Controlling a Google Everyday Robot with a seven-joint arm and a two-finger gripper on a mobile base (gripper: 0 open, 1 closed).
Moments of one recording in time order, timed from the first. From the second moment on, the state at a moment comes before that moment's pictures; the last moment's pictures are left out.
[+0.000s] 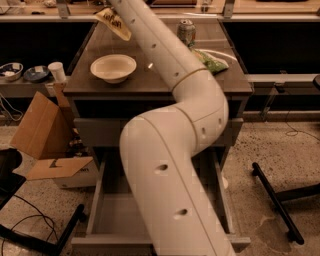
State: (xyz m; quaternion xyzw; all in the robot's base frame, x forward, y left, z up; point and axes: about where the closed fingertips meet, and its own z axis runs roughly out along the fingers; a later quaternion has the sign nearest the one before) arm 0.969 0.095 0.985 -0.80 0.24 -0.49 0.26
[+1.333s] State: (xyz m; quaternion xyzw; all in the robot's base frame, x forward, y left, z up) arm 0.805 -0.068 1.125 -0.74 0.32 -0.50 0.32
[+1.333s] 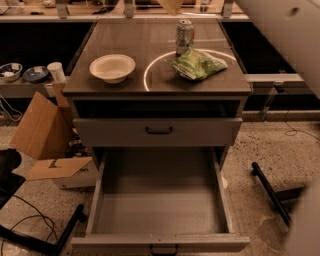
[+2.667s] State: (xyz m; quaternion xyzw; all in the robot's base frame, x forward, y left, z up) arm 0.625 -0.125 1.001 -0.73 0.45 -0.43 0.28
